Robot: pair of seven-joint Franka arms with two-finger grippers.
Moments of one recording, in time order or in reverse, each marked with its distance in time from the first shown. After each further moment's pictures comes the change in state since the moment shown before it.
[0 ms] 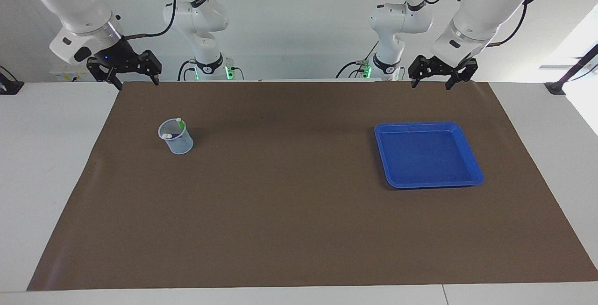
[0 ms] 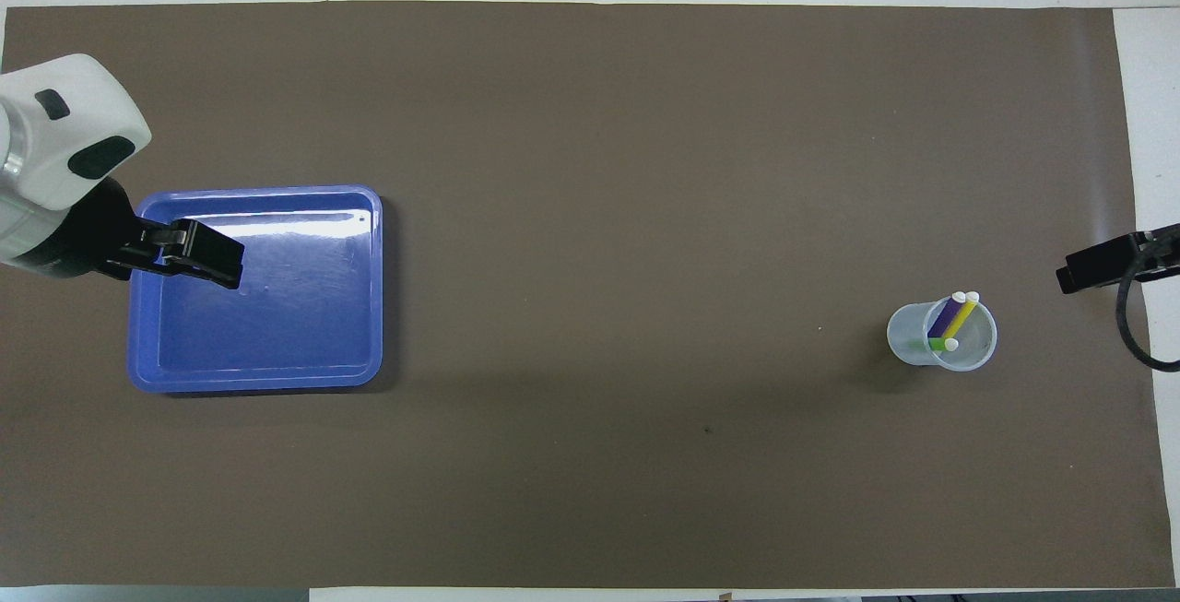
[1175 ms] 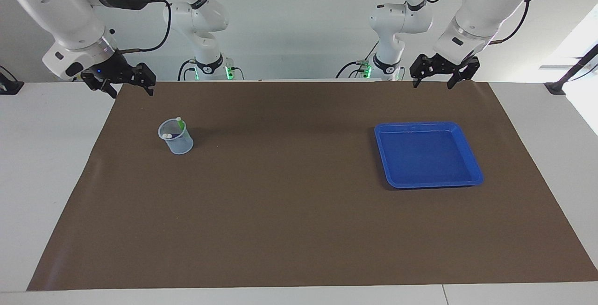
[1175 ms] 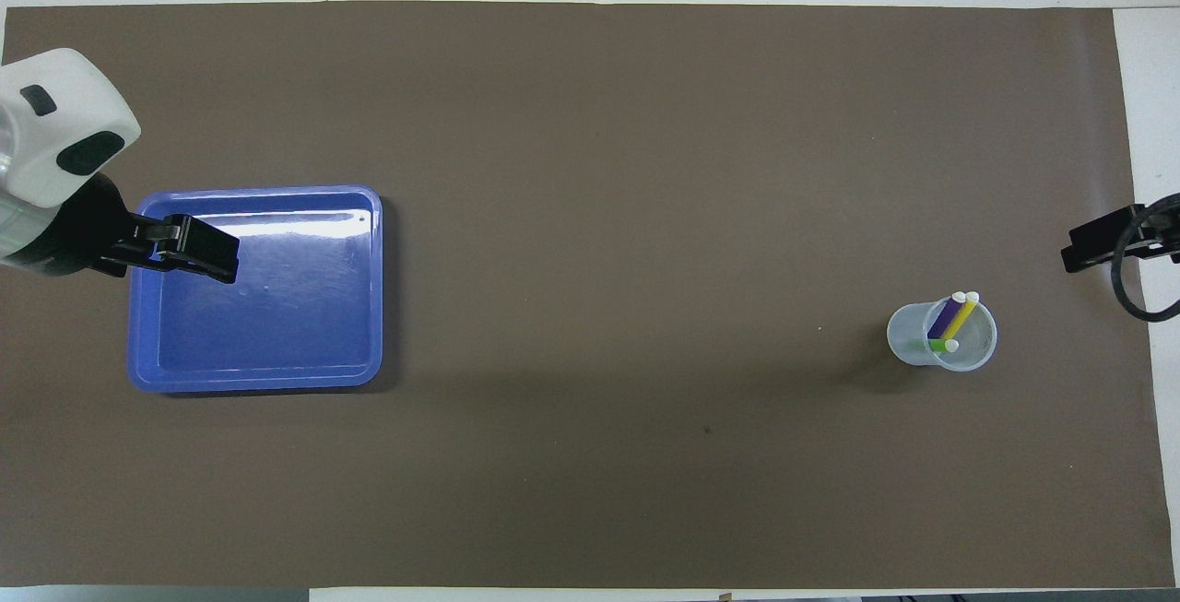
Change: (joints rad) left arm 0.000 -0.003 0.004 -0.001 -0.001 0.016 -0.015; right arm 0.009 0.055 -0.029 0.043 -0.006 0.000 0.057
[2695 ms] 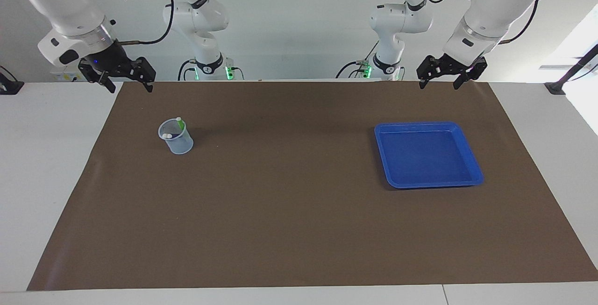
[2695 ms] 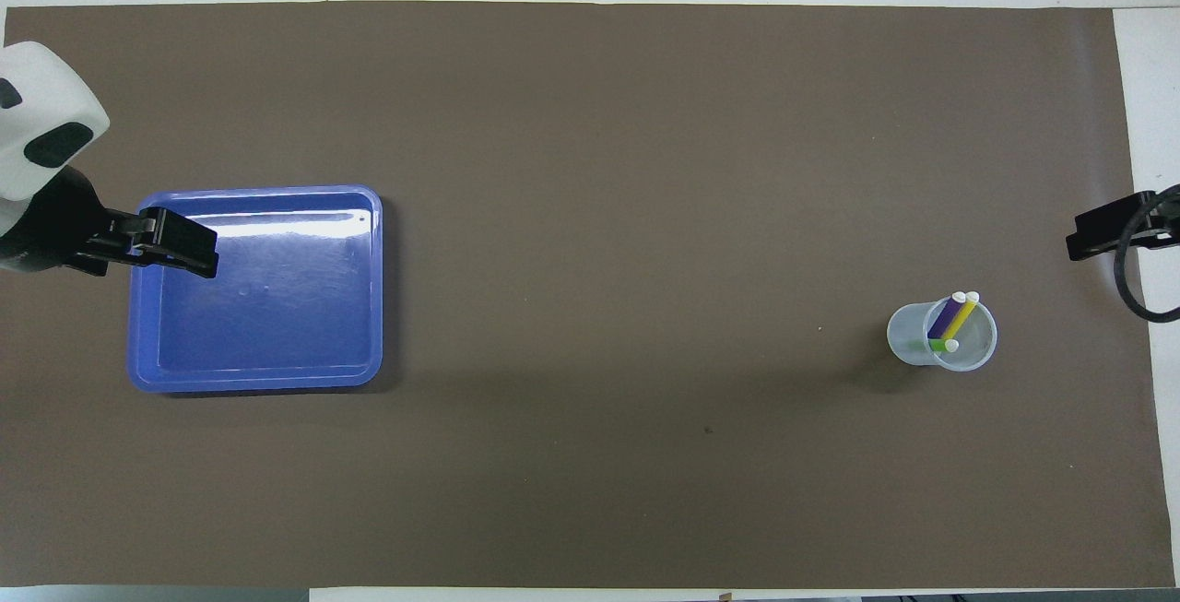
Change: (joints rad) left arm 0.021 0.000 0.011 0.000 0.000 0.001 -0.004; right arm 0.035 -0.012 -0.019 0.029 0.000 0.001 0.058
